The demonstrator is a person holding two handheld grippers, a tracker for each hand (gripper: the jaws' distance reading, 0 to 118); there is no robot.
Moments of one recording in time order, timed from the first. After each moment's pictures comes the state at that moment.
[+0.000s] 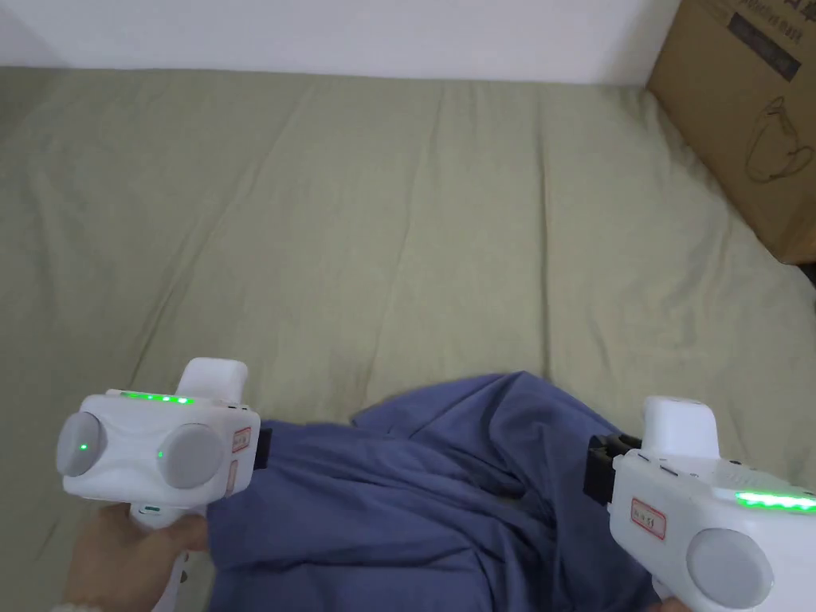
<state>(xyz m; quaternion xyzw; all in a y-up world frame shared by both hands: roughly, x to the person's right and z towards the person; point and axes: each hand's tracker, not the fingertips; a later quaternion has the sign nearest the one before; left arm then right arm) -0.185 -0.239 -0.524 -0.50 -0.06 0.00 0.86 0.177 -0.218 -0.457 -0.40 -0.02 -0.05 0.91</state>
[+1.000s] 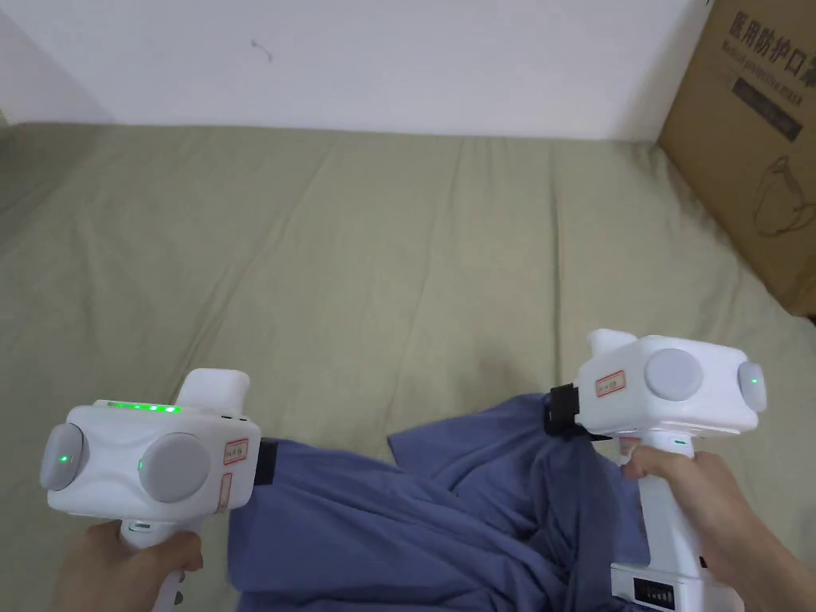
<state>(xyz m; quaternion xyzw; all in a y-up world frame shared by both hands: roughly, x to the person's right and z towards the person) -0.196 -0.184 -0.510 -0.48 -0.07 0.01 0.87 0.191 -0.193 -0.587 -0.52 0.08 -0.09 0.85</state>
